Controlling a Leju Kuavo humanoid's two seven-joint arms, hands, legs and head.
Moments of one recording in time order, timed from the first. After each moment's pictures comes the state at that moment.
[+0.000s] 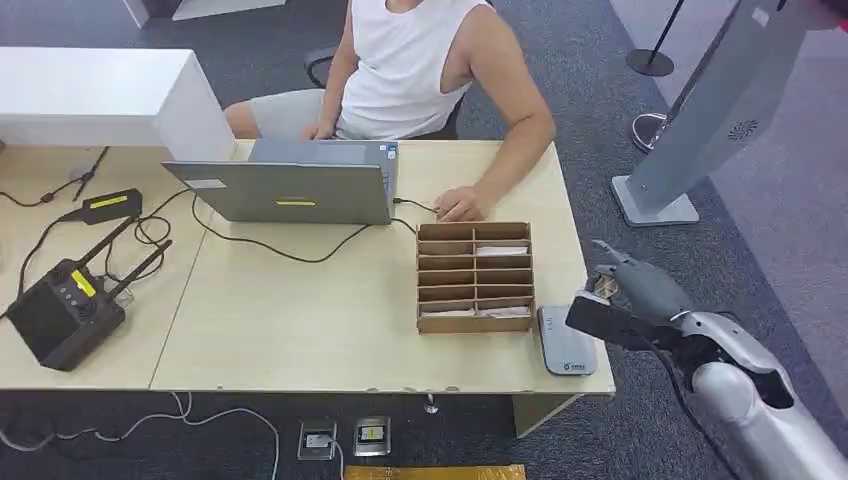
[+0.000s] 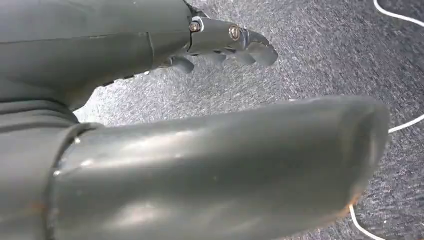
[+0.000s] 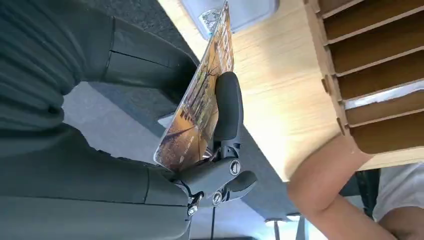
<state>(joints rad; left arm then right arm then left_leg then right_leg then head) -0.18 0.27 -0.77 -0.21 0.31 0.26 -0.18 -0.26 -0.63 0.26 -1.66 0.62 0.27 0.03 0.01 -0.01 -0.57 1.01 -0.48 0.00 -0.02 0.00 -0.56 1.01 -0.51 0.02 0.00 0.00</state>
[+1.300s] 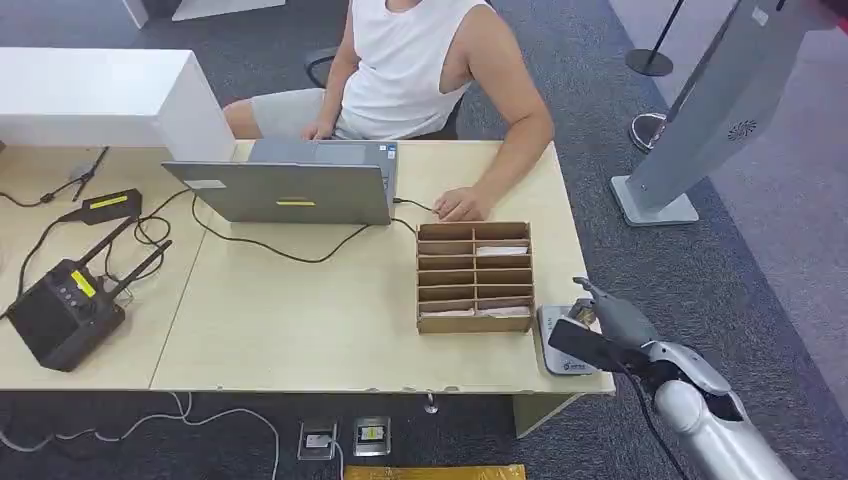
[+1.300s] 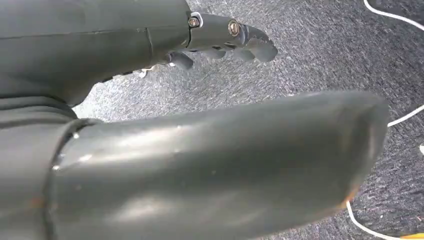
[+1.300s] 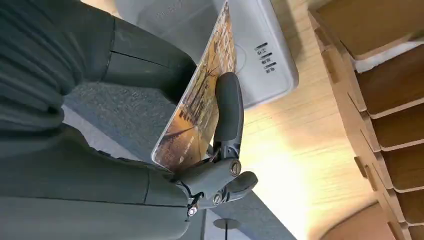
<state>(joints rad) -0.19 0.26 -0.79 -0.21 0.29 0.27 -0.17 -0.24 -0.51 0.28 -1.38 0.66 0.18 -0.08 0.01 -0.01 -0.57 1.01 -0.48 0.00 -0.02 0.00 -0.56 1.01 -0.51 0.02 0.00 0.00</state>
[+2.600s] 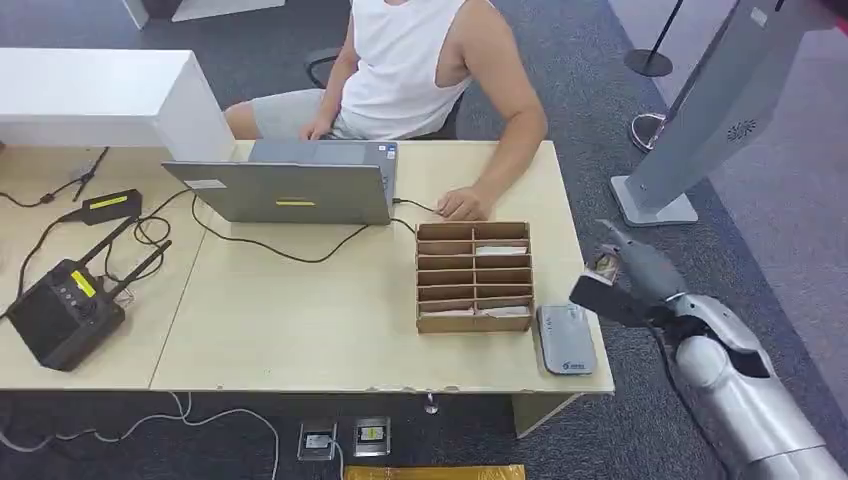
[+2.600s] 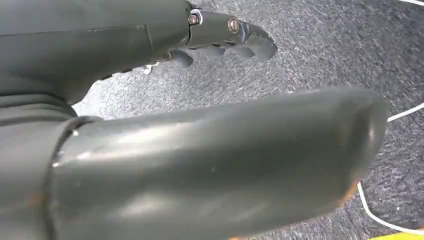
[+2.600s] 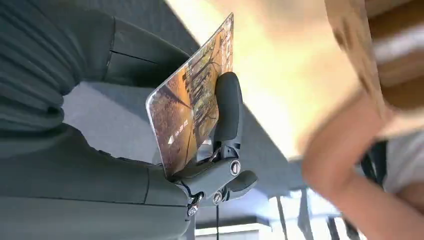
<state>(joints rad) -0.16 0.26 -0.79 -0.21 0.28 0.26 -0.17 -0.43 -0.56 0.27 -1.35 0.69 0.10 -0.16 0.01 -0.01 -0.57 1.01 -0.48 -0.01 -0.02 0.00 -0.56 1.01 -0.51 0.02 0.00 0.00</state>
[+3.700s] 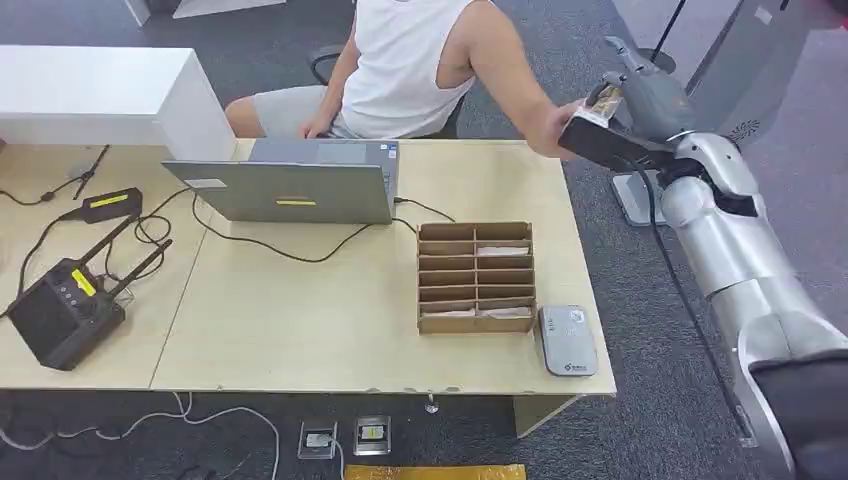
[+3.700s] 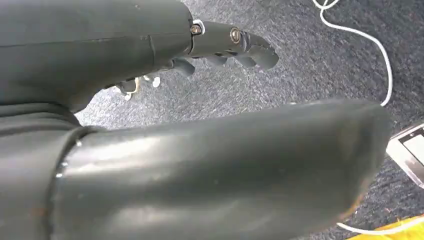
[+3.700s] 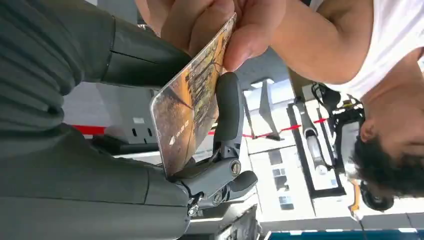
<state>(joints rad) -0.29 0.25 -0.83 -0.21 0.21 0.19 -0.12 -1.04 -0.36 0.39 -0.85 0.81 -0.10 -0.32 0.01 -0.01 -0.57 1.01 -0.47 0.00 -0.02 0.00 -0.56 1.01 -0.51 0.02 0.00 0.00</state>
